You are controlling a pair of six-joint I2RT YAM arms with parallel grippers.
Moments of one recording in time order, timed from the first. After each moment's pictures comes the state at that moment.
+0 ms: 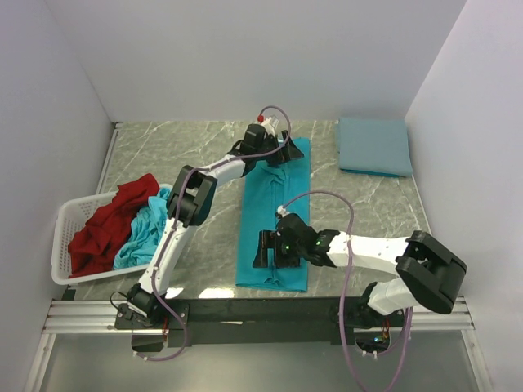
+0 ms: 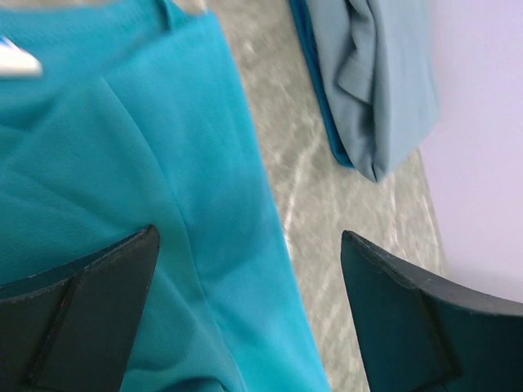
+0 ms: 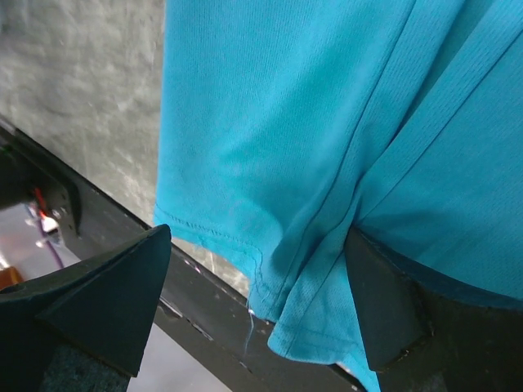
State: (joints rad) left arm -0.52 2.59 2.02 0.20 0.46 -0.74; right arm 0.93 1.38 0.59 -0.09 -0.16 0.89
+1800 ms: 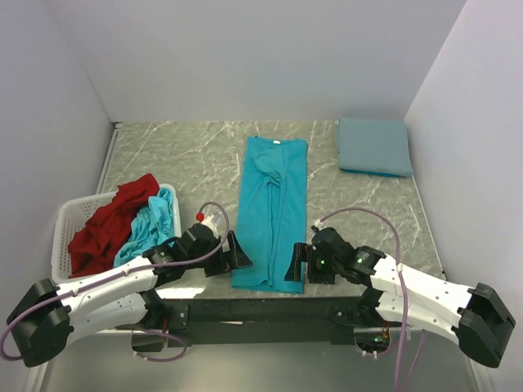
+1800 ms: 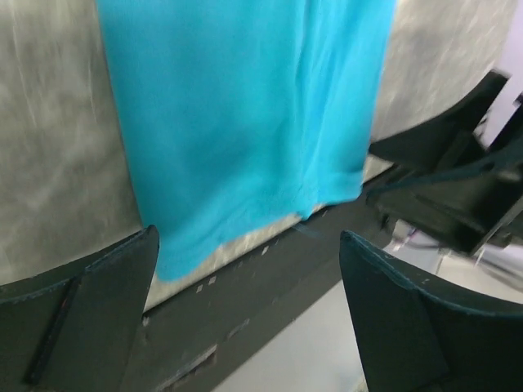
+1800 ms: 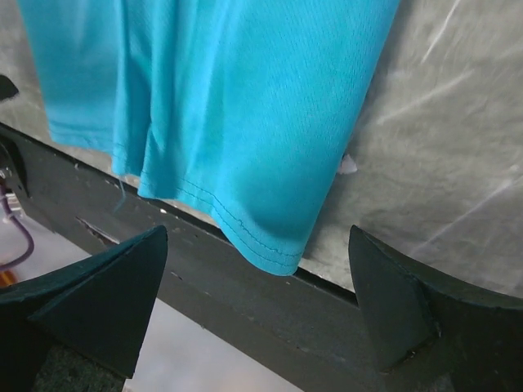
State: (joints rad) left arm -0.86 0.93 0.39 -0.18 0.15 -1.06; right arm 0.85 0.87 0.39 -0.47 -0.14 0.91
